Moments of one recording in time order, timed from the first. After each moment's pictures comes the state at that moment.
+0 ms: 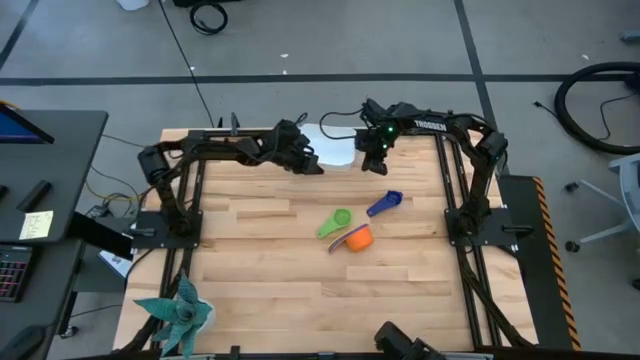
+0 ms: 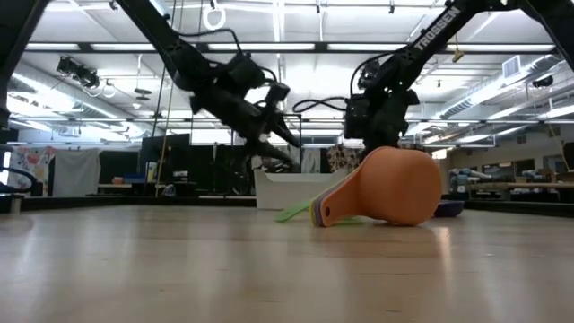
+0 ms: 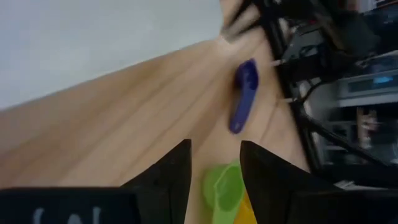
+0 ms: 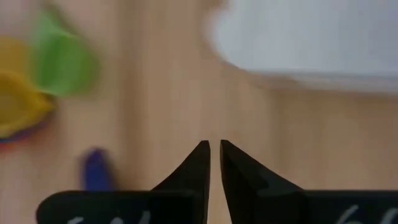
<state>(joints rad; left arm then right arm) 0.52 1.80 1.04 0.11 0.48 -0.78 -0.76 1.85 1.30 -0.84 -0.56 -0.63</state>
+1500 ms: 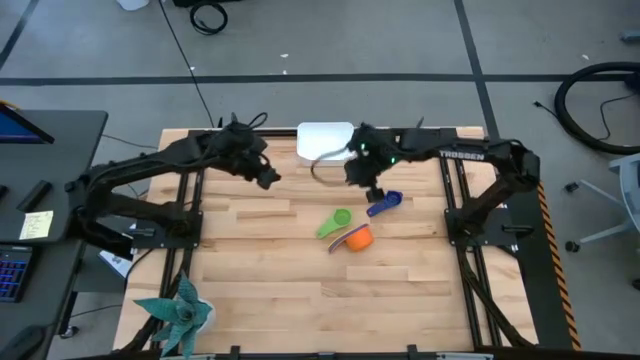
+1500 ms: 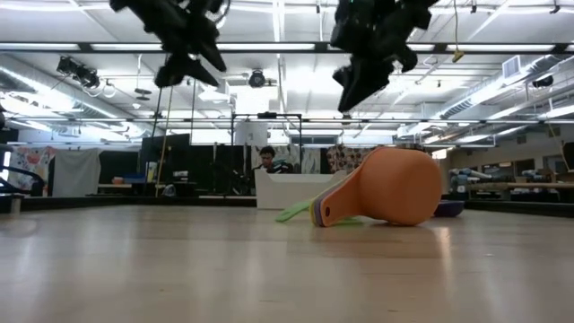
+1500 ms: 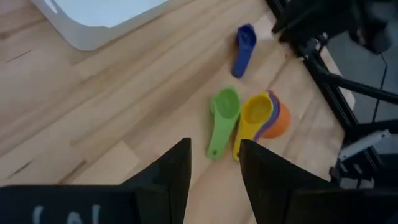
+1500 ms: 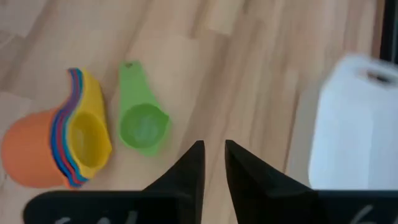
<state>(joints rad) 0.39 1.17 1.04 -0.61 0.20 -0.63 -0.31 1.53 1.30 -0.75 -0.23 -0.59</state>
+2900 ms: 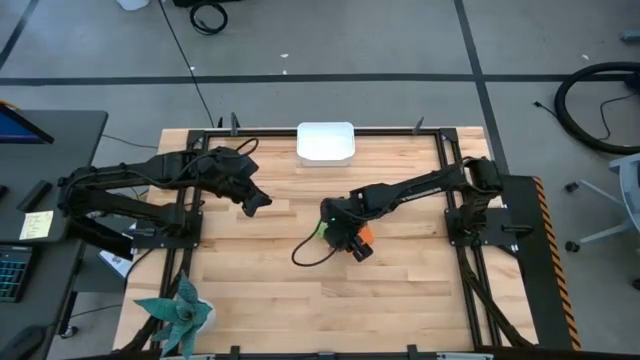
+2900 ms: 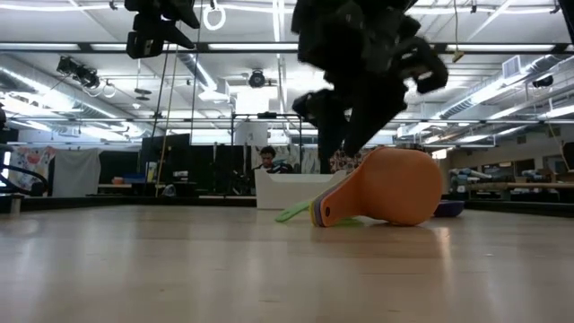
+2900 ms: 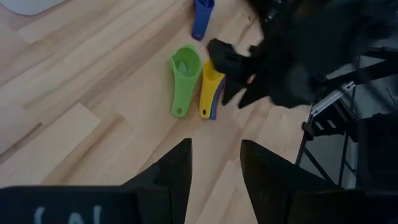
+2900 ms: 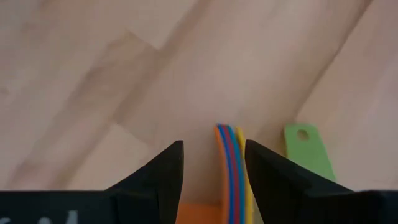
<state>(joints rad) 0.12 1.03 1.04 -0.70 0.10 -0.74 0.07 1.84 1.30 -0.59 -0.29 -0.46</state>
